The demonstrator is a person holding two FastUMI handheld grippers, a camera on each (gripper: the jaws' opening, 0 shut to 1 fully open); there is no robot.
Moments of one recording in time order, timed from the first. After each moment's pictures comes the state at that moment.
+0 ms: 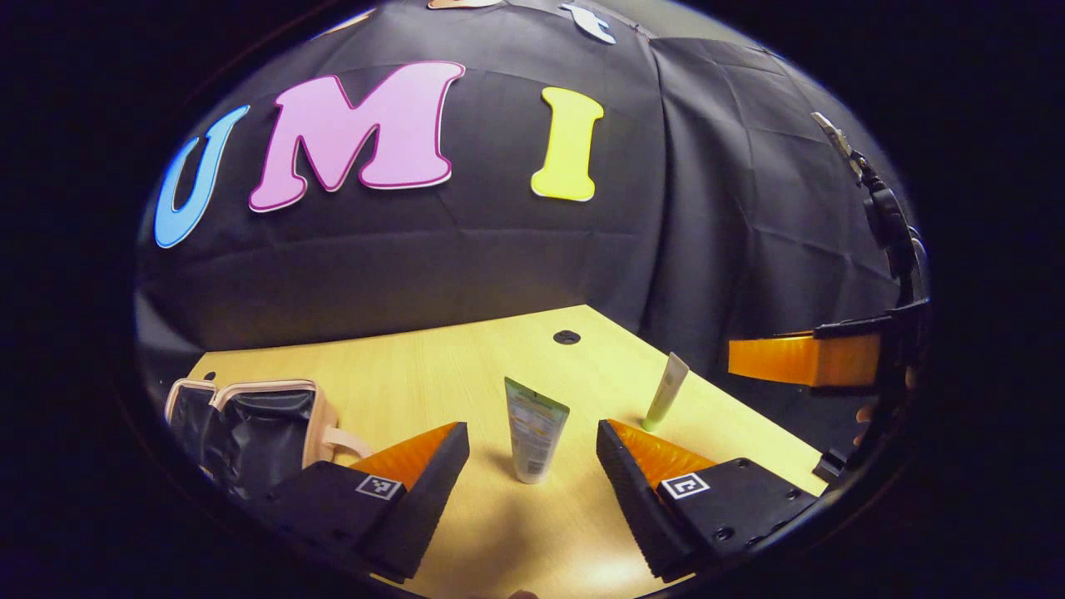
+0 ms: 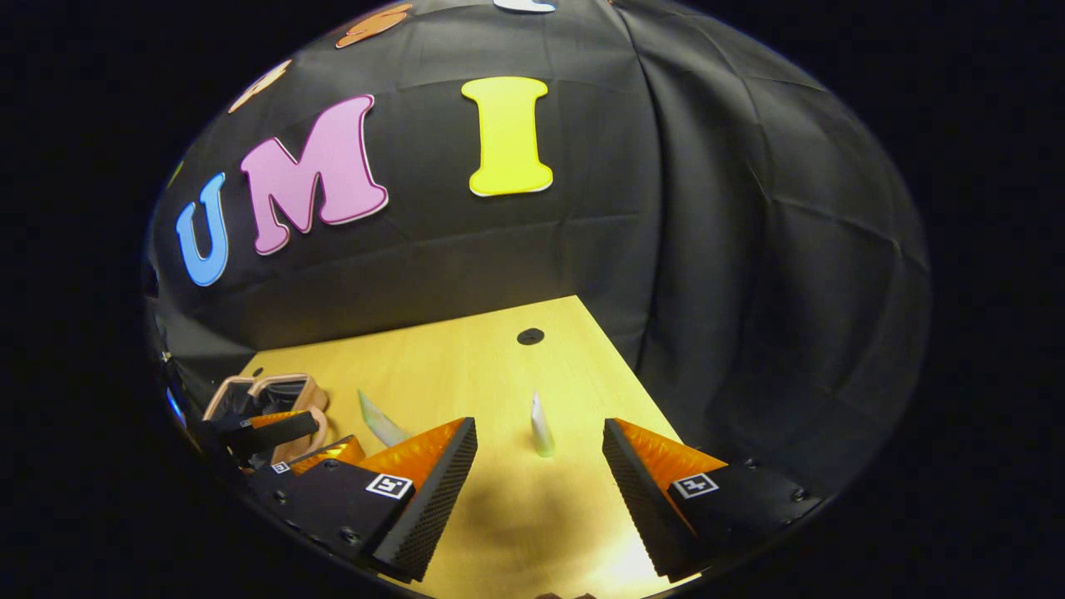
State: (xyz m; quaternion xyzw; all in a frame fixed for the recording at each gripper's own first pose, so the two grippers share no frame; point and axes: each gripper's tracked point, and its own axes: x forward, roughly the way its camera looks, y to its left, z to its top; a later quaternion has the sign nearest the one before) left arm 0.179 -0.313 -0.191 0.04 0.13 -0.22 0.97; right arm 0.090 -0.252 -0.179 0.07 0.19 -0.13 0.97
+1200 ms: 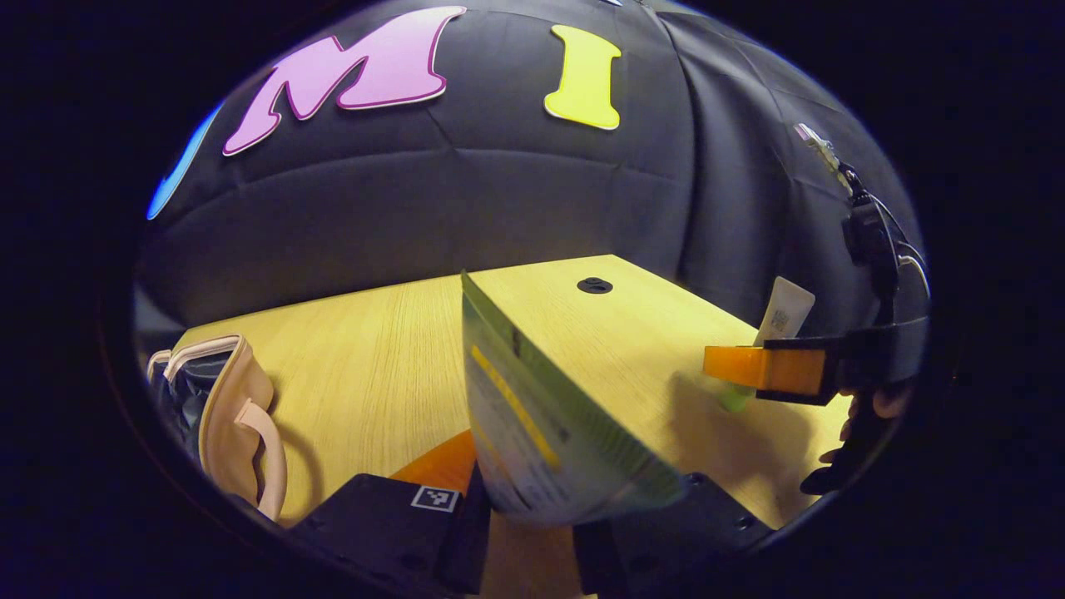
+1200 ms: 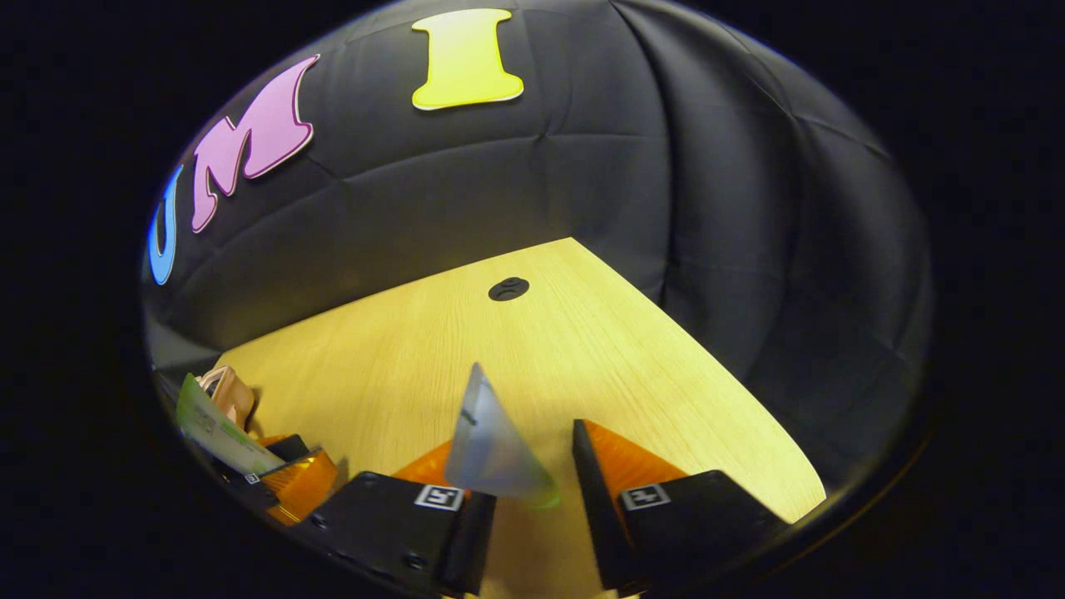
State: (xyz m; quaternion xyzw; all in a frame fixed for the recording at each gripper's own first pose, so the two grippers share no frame) left arm 0.266 -0.326 -0.283 0.05 0.17 -0.19 0.97; right arm 0.208 -0.276 -0.316 0.12 0.22 -0.14 0.96
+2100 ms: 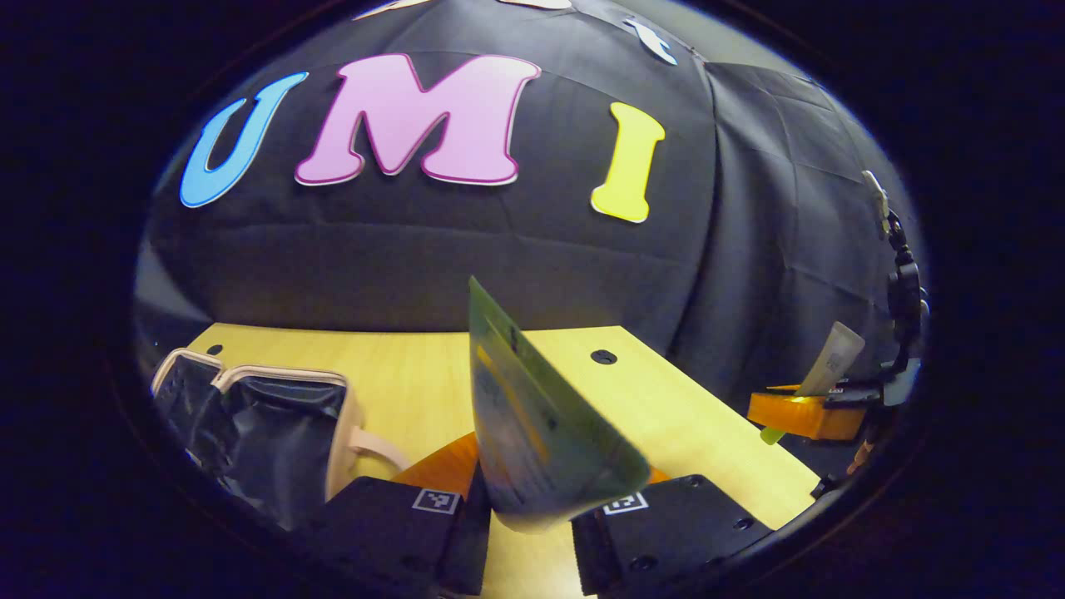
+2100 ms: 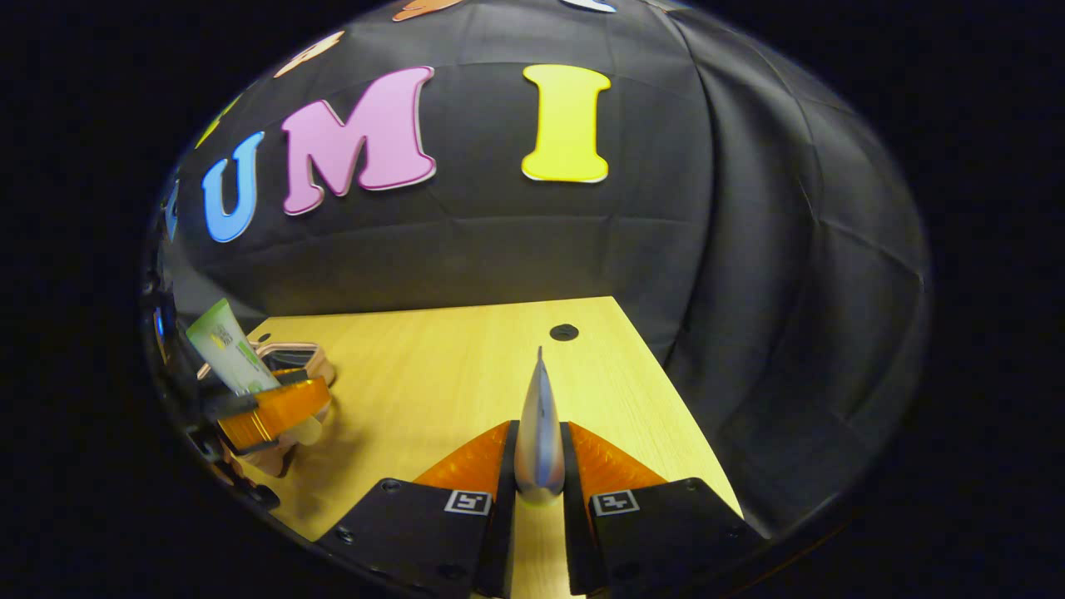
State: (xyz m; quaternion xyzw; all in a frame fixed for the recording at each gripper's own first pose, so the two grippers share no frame) left arm 0.194 -0.208 -0.151 -0.03 0.11 -0.15 0.98; right arm 0.097 -0.185 -0.178 0.02 0.18 -0.06 0.98
